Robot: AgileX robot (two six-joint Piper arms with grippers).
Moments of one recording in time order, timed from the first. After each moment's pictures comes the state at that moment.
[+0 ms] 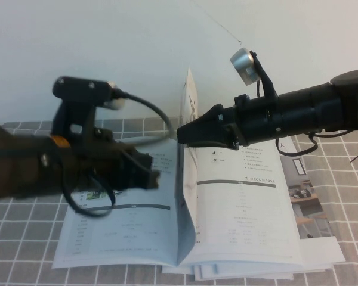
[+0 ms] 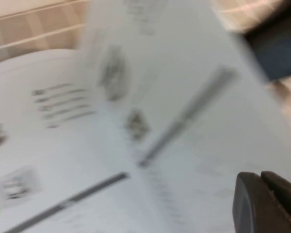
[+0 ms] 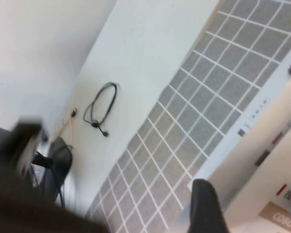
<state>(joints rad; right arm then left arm) 0.34 1.99 -1.41 1.44 1.05 -1.03 -0.42 1.28 -0.94 -0.56 0.46 0.34</state>
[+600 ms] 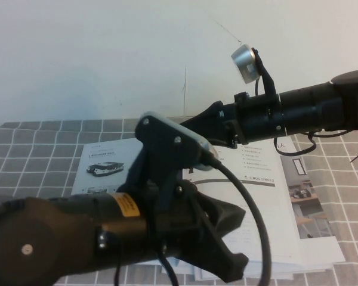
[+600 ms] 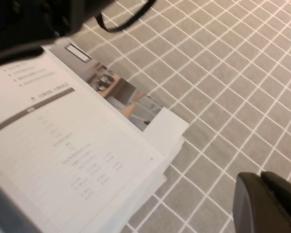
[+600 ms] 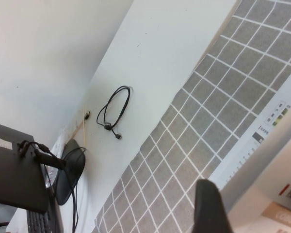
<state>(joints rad) 0.34 1.99 -1.41 1.48 1.08 -1.03 -0.84 1.19 -0.87 -0.62 0.32 0.34</state>
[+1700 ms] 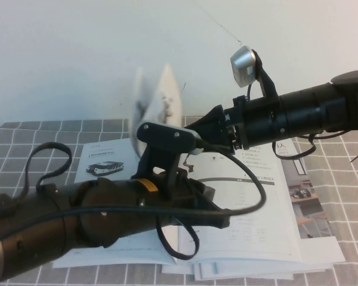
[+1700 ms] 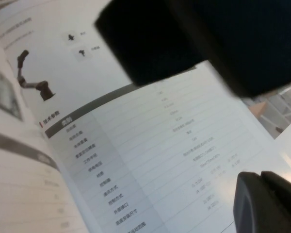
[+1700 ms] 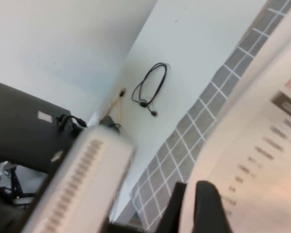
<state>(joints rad) 0.34 1.99 -1.41 1.48 1.20 -1.03 -0.73 1.47 -0.87 -0.66 0.09 0.33</state>
